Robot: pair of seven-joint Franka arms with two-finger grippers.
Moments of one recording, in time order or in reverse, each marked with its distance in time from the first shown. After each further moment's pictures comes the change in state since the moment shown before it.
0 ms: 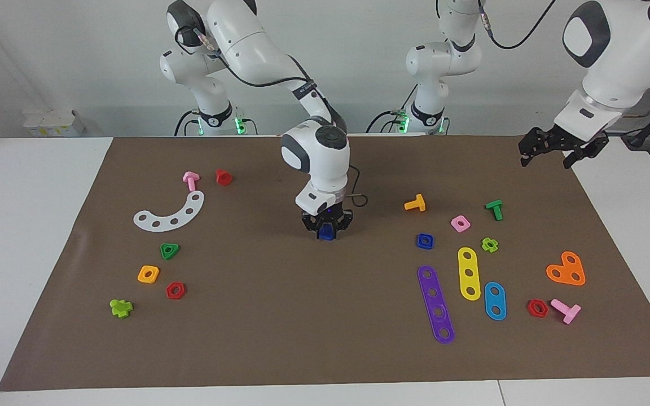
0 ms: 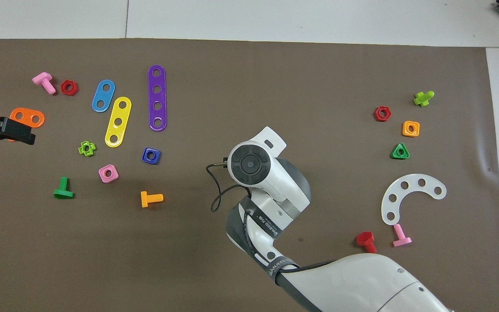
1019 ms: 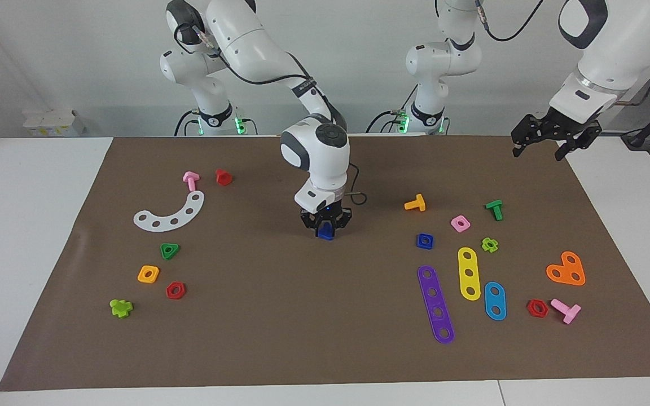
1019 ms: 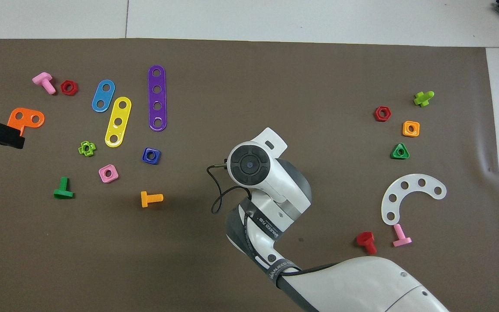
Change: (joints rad) left arm 0.000 -0.060 0.013 -0.069 -0.089 0.060 -0.003; right arm 0.002 -0.013 0.003 -0.007 0.006 -0.027 0.004
